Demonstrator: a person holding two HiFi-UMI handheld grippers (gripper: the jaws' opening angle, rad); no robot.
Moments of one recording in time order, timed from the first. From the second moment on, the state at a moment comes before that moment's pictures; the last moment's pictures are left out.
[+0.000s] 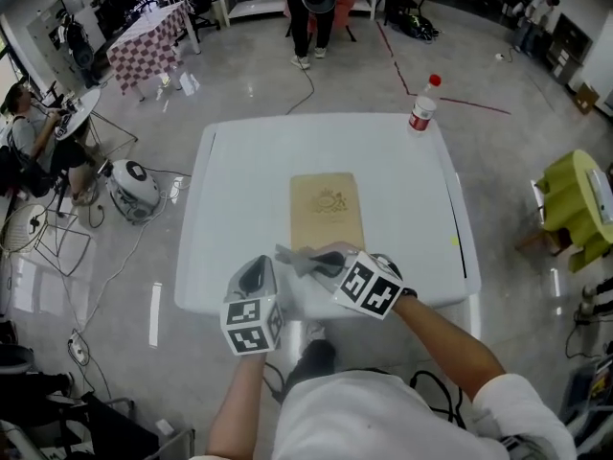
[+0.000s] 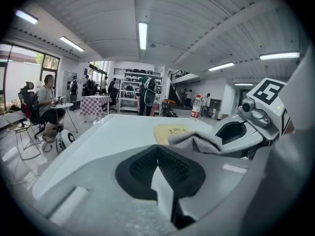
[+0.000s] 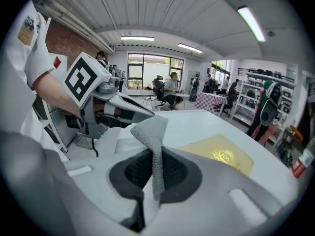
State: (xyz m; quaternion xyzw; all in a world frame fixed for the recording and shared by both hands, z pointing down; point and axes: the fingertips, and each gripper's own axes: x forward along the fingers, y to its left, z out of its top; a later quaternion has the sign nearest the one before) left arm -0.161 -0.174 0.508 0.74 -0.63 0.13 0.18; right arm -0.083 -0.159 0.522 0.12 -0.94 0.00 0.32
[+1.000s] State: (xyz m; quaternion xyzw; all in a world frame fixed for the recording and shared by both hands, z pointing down) left arm -0.041 -0.128 0.437 0.79 -0.59 0.12 0.12; right arm 0.099 -0.135 0.438 0.37 -0.91 0.08 0.13
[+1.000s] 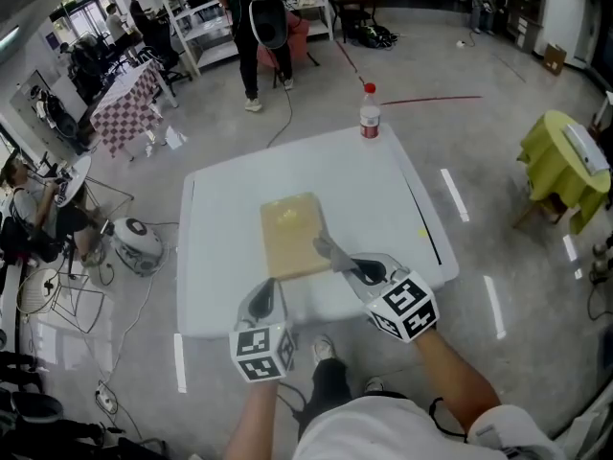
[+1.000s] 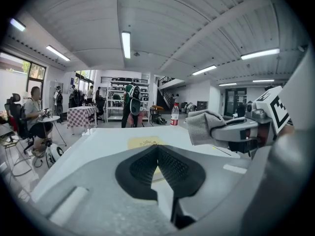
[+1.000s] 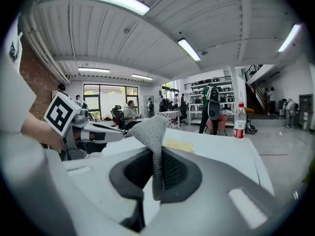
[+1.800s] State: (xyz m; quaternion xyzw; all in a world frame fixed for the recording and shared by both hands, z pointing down) left arm -0.024 -0.099 0.443 0.79 -0.58 0.15 0.11; right arm 0.140 -0.117 0.430 0.41 -0.90 0.08 0.12
